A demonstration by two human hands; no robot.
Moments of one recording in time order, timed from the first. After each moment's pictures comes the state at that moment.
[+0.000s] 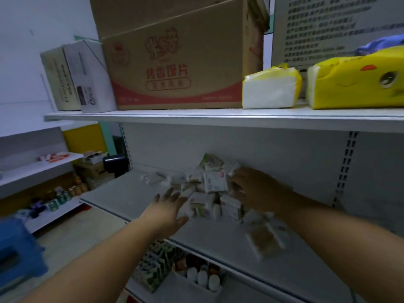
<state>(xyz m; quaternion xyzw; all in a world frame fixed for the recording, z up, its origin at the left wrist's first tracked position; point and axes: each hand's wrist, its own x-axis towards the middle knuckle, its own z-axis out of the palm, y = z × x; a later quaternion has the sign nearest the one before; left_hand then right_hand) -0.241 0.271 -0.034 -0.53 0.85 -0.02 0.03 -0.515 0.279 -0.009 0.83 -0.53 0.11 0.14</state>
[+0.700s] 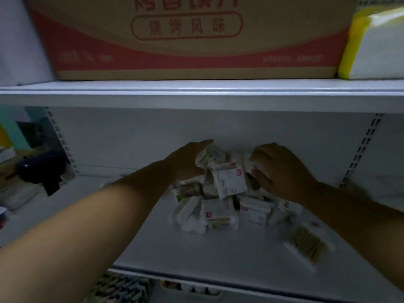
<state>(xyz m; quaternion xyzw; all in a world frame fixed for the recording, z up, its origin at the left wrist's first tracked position) -0.281 0.049 -0.004 -0.31 0.93 0.14 -0.13 -0.483 0.226 -0.009 0.73 -0.60 0.20 0.26</state>
